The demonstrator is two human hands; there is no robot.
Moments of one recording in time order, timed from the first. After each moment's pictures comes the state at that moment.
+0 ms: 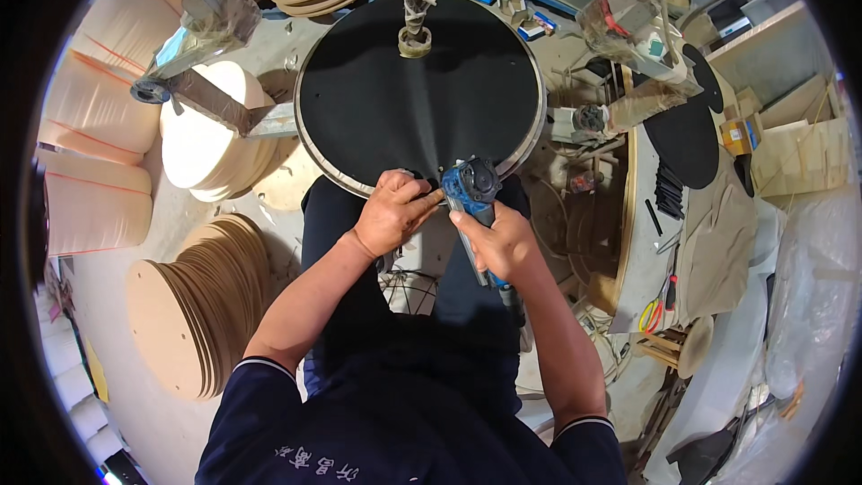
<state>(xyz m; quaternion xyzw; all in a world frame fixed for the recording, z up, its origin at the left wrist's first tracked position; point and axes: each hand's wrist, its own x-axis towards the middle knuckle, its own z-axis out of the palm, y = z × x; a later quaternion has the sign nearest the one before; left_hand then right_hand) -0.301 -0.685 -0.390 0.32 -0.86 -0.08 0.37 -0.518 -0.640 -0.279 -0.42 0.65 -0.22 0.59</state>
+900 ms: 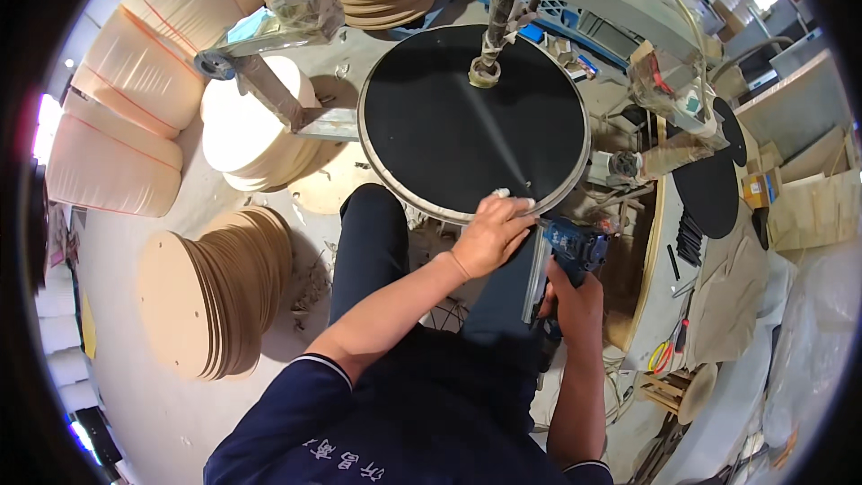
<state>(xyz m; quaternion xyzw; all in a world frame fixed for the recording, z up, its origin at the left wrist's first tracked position) -0.372 -0.672 -0.390 0.35 -0.79 -0.20 0.47 -0.544 -0.583 -0.269 -0.33 0.71 -0.37 0.49</state>
